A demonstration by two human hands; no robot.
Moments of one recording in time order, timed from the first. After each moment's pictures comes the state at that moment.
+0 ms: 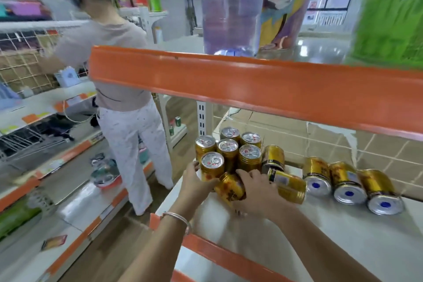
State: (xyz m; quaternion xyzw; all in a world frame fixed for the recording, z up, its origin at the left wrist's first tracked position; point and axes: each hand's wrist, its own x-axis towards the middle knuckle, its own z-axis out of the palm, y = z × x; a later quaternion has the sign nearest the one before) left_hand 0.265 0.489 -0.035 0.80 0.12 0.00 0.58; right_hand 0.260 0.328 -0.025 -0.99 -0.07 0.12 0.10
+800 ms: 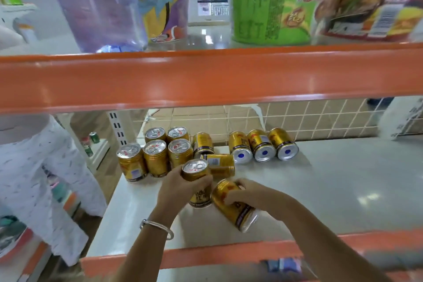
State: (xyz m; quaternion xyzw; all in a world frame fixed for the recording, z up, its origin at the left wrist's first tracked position) left_hand 0.267 0.425 -0.034 0.83 -0.11 -0.10 0.54; right_hand 0.189 0.248 -0.019 -0.81 0.15 0.20 0.53
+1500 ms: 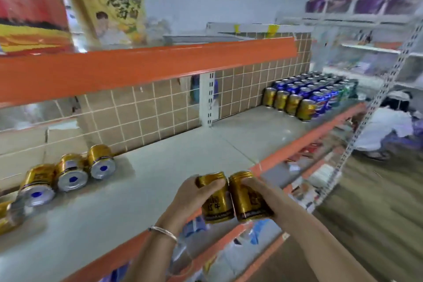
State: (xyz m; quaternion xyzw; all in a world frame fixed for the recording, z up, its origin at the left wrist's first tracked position) left_hand 0.019 0.077 -0.015 0.70 -0.33 -0.37 0.51; right_hand -0.138 -0.027 -0.012 -0.58 0.41 -0.18 0.68
